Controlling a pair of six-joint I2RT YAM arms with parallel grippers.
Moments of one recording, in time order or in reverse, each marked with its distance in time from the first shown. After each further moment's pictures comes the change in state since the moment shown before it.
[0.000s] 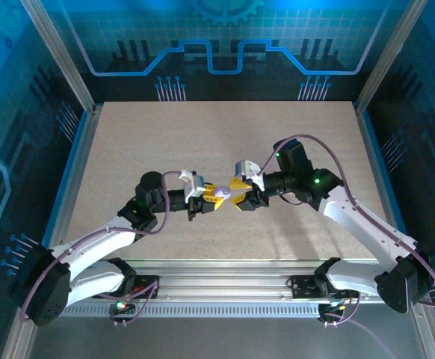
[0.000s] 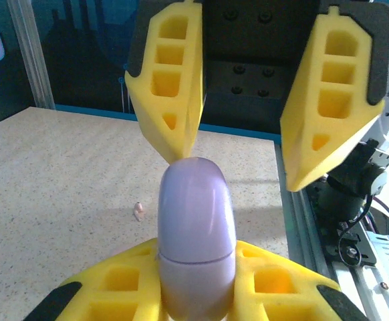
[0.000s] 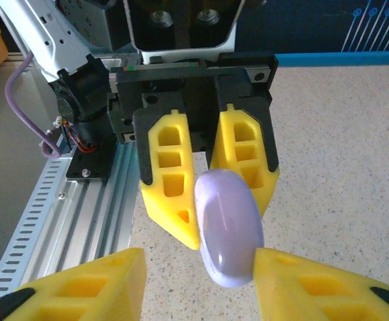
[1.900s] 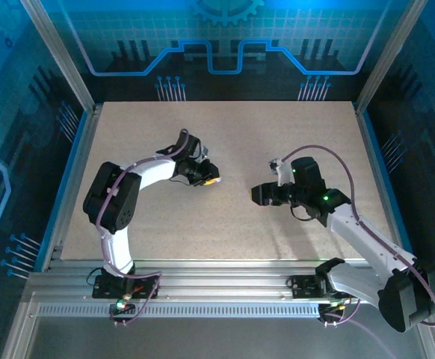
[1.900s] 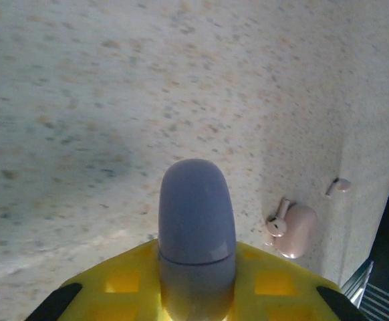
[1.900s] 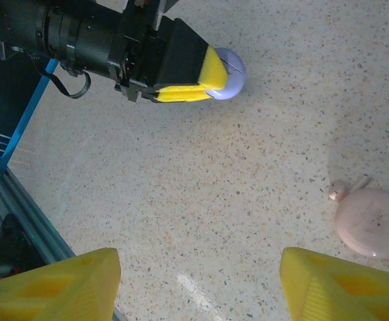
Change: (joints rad) left arm 0.188 0.824 0.698 -0.787 -0.231 -0.792; right arm -0.171 -0.135 -0.327 0.151 0.371 0.887
